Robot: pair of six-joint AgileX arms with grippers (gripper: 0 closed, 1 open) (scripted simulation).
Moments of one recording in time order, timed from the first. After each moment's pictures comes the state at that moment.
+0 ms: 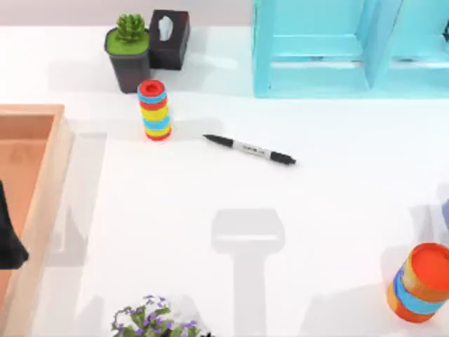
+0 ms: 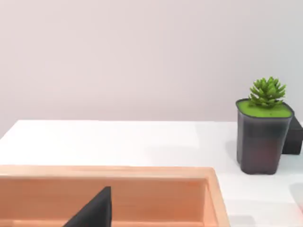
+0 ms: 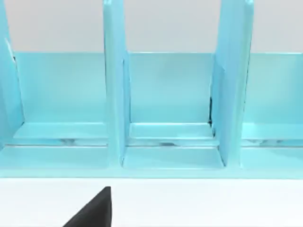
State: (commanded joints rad) left arm 0.00 0.00 0.00 0.00 0.00 0.00; right arm 0.00 0.00 0.00 0.00 0.00 0.00
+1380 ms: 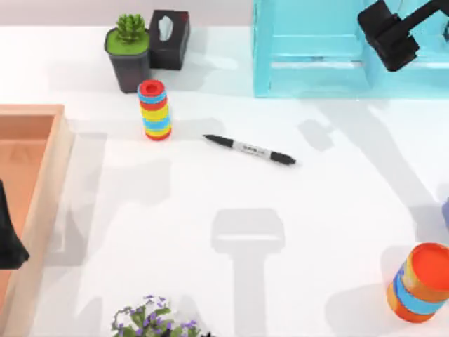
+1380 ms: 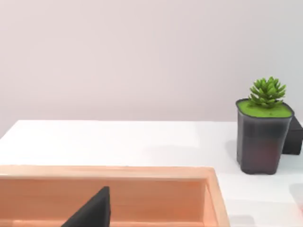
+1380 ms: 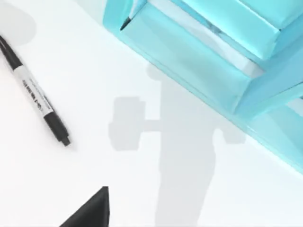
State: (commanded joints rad) left arm 0.00 0.00 0.00 0.00 0.00 0.00; right arm 0.37 1.61 1.66 -0.93 0.07 -0.31
